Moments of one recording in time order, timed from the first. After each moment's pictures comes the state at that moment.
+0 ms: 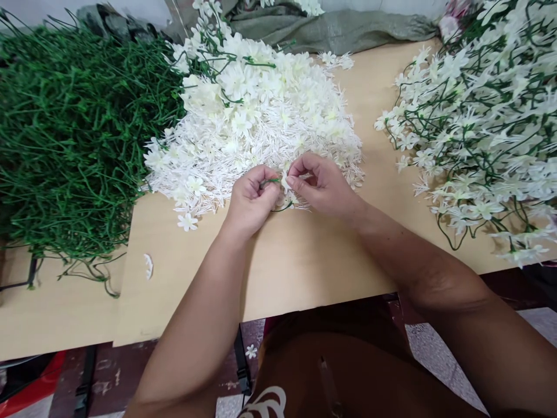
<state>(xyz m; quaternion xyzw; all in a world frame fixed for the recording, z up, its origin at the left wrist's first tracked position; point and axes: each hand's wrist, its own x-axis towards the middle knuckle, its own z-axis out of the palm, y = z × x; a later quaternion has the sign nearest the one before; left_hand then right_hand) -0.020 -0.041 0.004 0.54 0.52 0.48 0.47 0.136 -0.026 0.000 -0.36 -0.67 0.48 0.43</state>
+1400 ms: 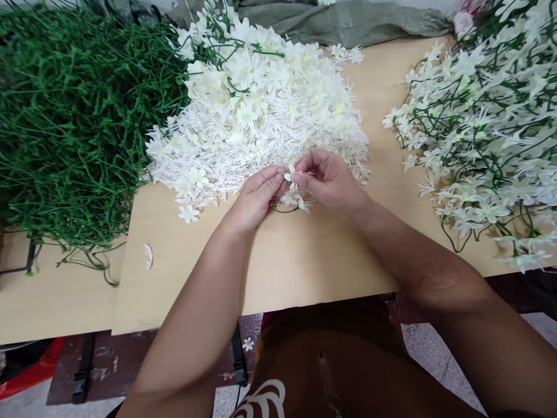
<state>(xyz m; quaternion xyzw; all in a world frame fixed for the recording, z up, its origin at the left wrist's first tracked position) -0.026 -0.040 -0.001 0.52 0.43 0.42 0.61 0.135 -0.021 -0.004 -0.36 -0.58 0.58 0.44</state>
